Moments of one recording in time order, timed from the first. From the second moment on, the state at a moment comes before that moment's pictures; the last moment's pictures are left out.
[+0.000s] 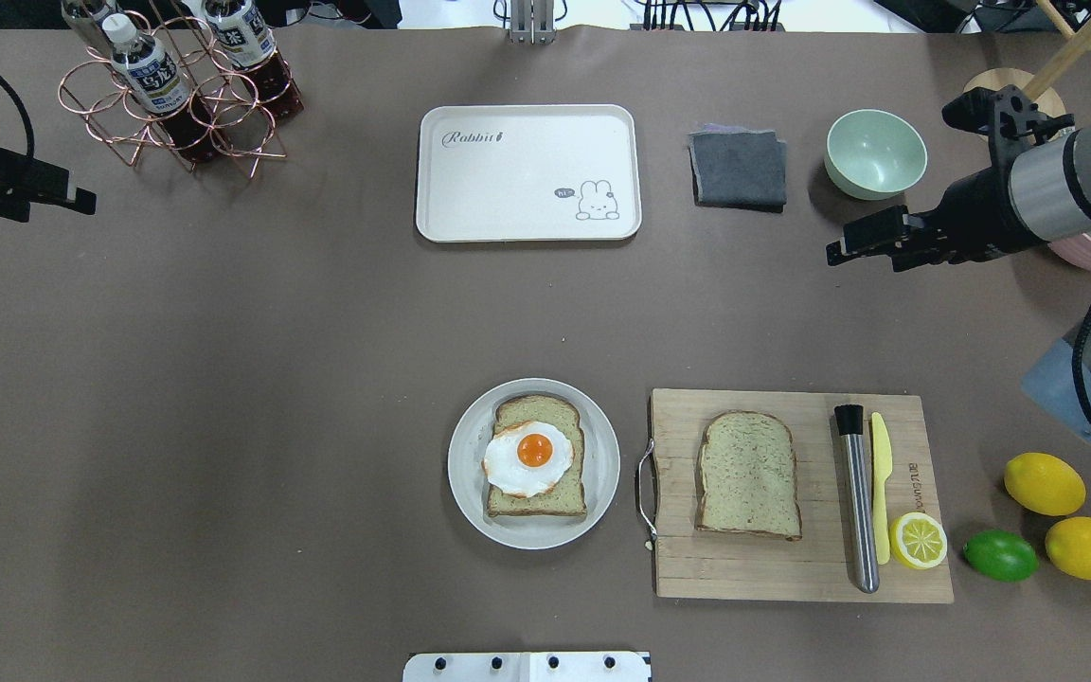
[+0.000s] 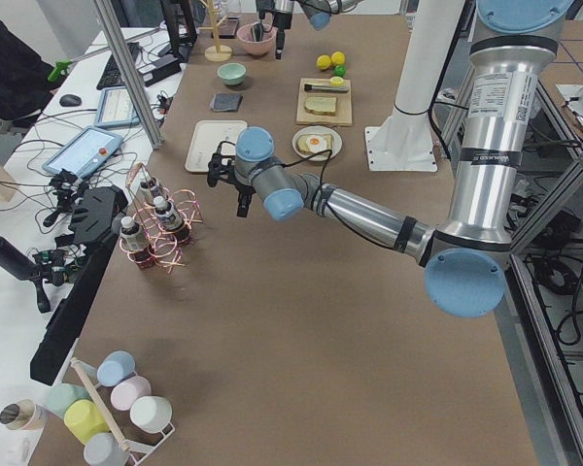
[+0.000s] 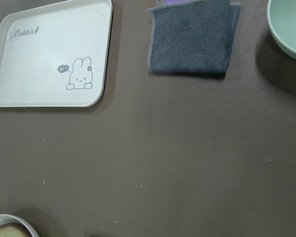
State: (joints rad) left arm -1.10 -1.70 -1.80 -2.19 -2.30 -0.93; right arm 0.94 -1.43 1.87 -0.97 2.24 1.05
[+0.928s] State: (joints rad) left arm -0.97 -1.79 -1.78 -2.20 -2.16 -1.03; right arm 0.65 -1.48 1.92 -0.97 2.07 1.27
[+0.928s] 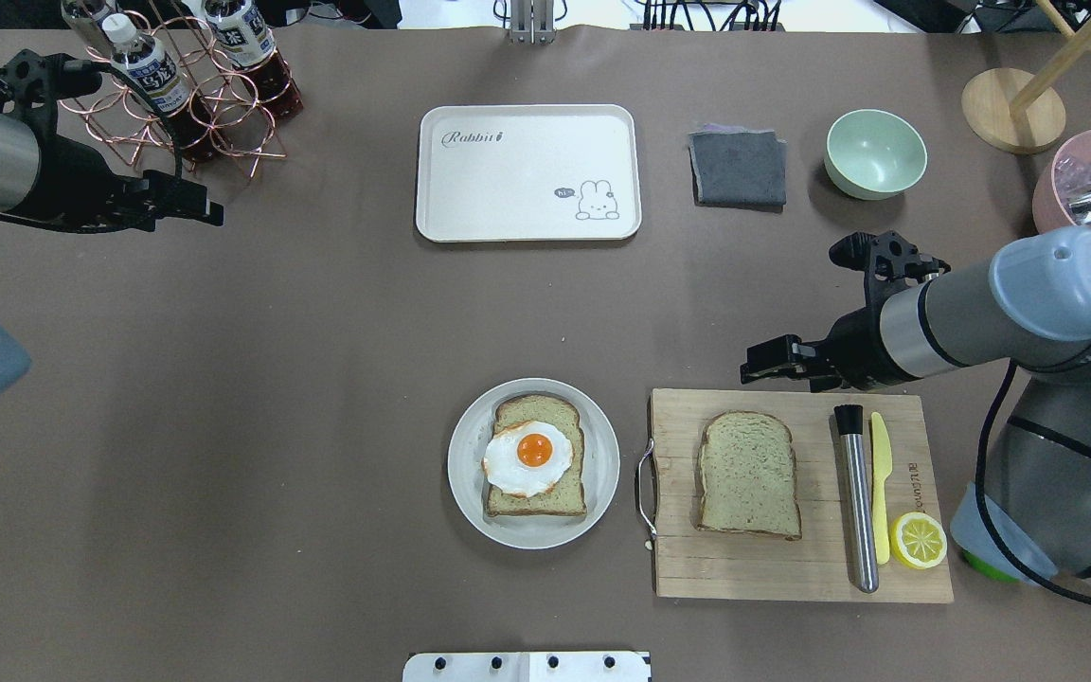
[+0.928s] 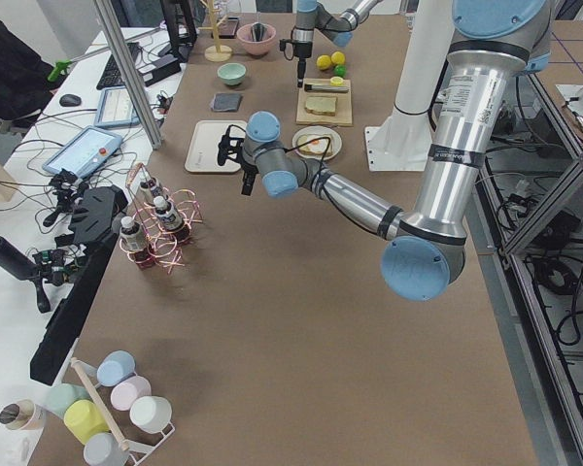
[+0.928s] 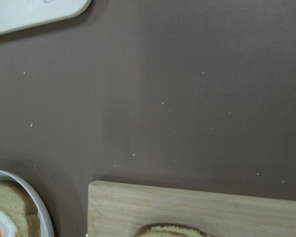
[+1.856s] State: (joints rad) left arm -0.97 -1.81 -1.76 -2.20 -2.15 -1.03; right arm 0.52 -1.58 1.96 -0.97 1.99 1.27
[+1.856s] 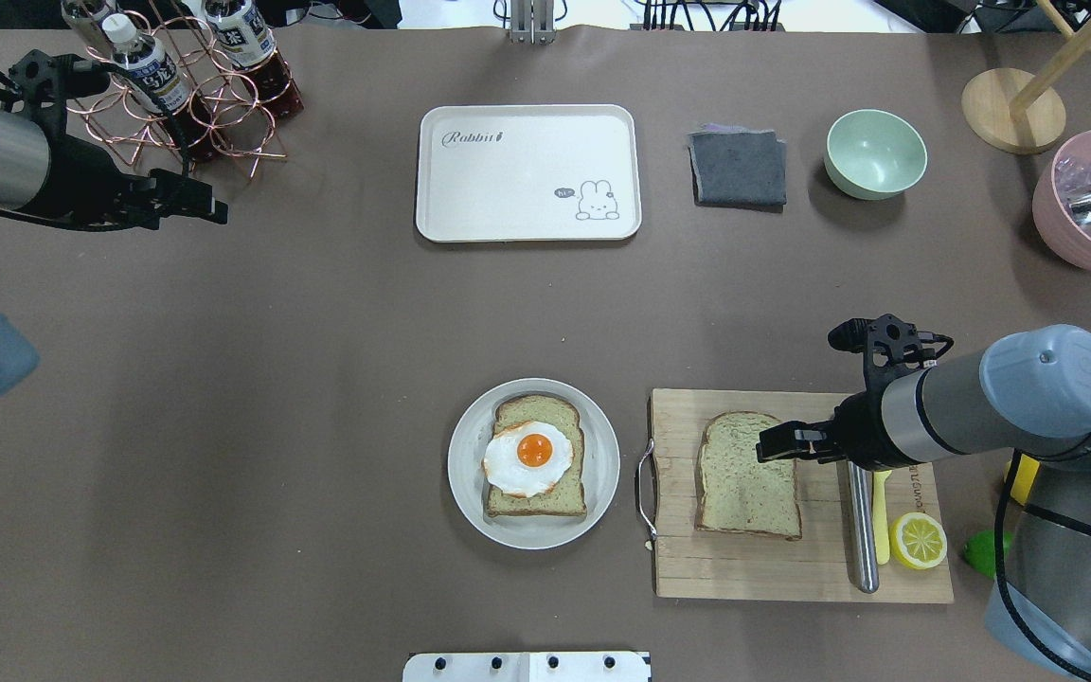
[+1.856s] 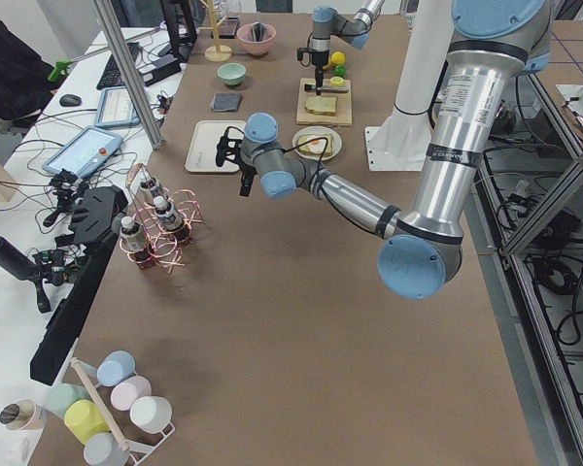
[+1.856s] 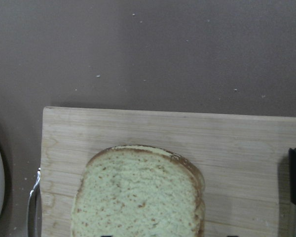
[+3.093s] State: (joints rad) left arm -0.97 -1.81 -1.76 -2.20 -2.14 -1.03; right arm 0.45 -1.58 1.94 -0.97 1.92 1.28
